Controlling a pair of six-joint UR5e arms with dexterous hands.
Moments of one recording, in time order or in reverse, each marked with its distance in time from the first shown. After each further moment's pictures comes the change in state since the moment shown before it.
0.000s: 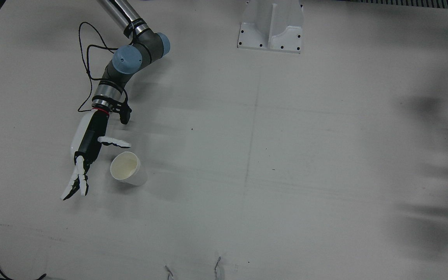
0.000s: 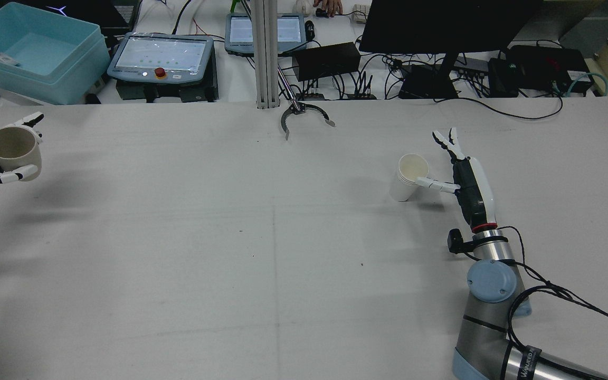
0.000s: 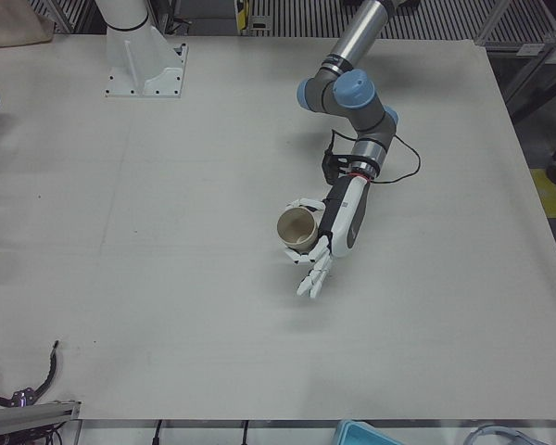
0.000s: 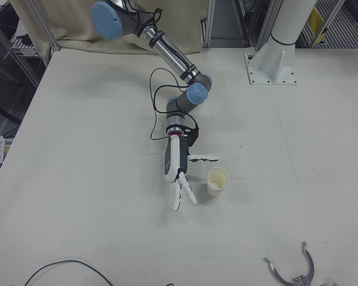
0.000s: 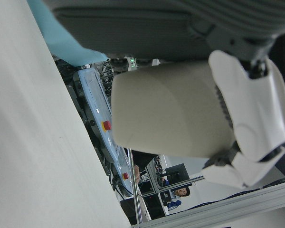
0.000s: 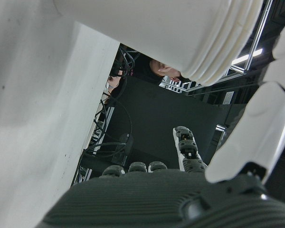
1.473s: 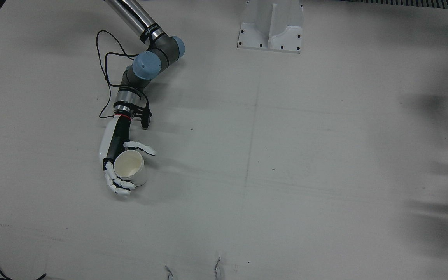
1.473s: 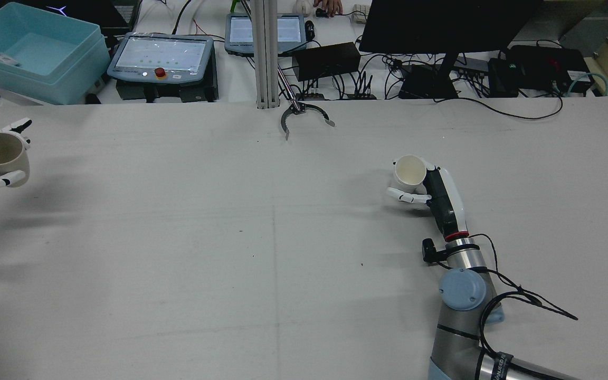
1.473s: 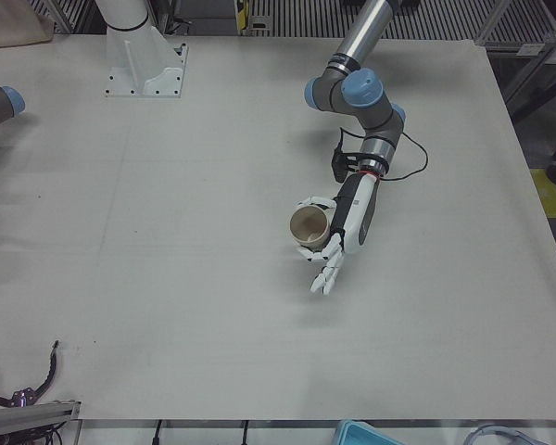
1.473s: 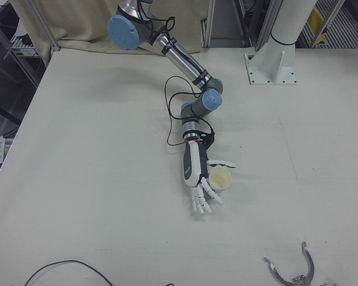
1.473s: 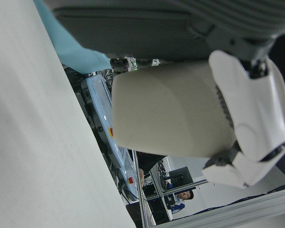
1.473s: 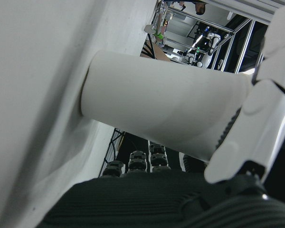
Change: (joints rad) left arm -0.004 0.039 0.002 -0.023 -0.003 -0.007; right arm -0.054 0.085 -0.069 -0.002 0.002 -0.008
